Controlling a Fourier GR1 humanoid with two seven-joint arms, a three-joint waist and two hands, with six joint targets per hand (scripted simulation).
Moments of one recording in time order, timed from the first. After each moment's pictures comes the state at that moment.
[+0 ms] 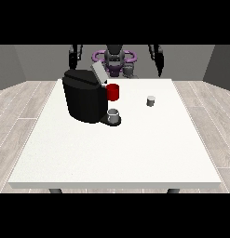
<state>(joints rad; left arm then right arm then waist) 0.00 0.14 0.00 -1.58 -0.04 0.01 0.01 -0.01 -0.08 0.01 -1.57 -0.01 0.00 -0.04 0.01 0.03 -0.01</state>
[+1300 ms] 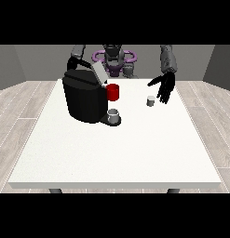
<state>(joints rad) -0.37 0.54 0.05 -1.07 -0.33 -0.22 -0.15 -0.13 -0.01 0.12 -1.63 0.21 -0.17 0.01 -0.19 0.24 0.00</state>
